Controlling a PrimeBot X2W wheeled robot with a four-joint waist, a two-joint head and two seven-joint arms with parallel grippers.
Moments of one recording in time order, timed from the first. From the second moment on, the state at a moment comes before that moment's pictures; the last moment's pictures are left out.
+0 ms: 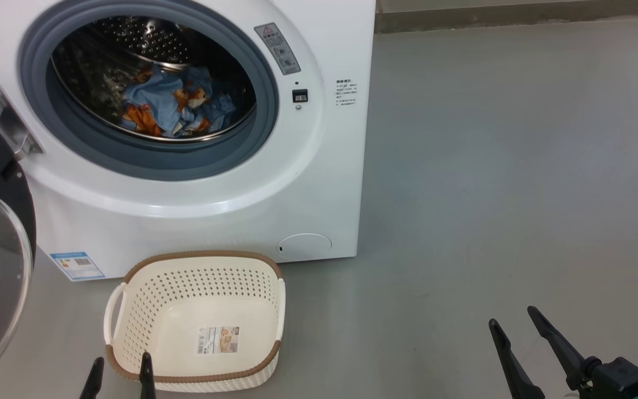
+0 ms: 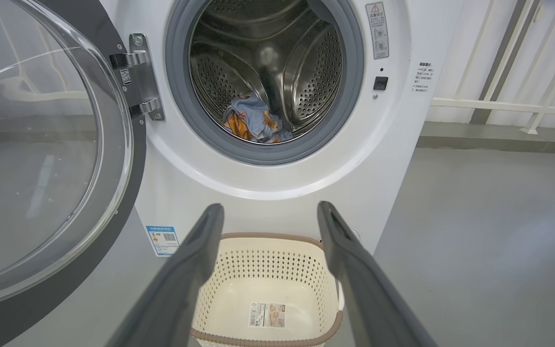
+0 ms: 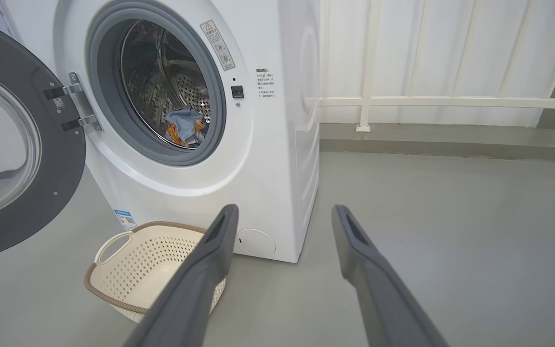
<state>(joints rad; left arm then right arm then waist) 0.20 0.18 -0.20 -0.01 -0.33 0.15 -0.25 0.12 -0.22 0.12 0.02 0.28 0.12 -0.26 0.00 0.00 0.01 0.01</state>
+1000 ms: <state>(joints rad) 0.19 0.16 -0.19 -0.02 -0.29 0.13 -0.25 0.12 -0.23 0.11 0.02 0.28 0.12 -0.26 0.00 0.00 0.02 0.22</state>
